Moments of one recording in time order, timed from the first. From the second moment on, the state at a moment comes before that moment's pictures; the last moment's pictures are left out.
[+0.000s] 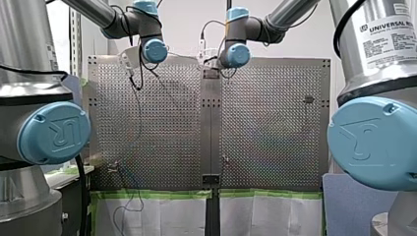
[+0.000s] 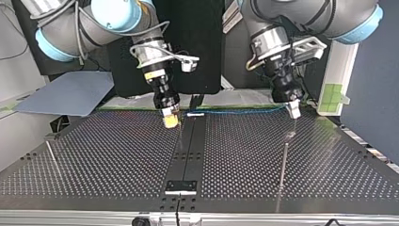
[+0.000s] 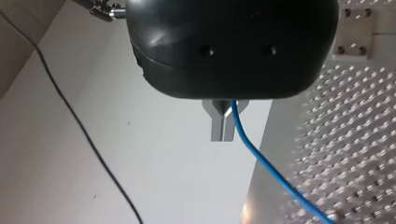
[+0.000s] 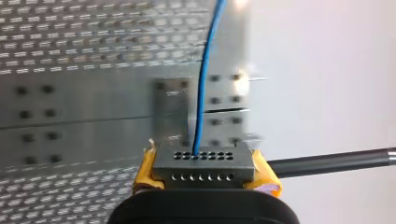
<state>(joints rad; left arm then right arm) -0.41 -1.39 -1.91 -2.59 -2.32 -1.74 2.32 -1.36 1.52 -0.33 1.64 1.60</state>
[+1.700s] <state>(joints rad) 0.09 -1.69 -1.62 -2.89 -1.83 -1.85 2.31 -1.13 1.10 -0.19 1.50 1.56</state>
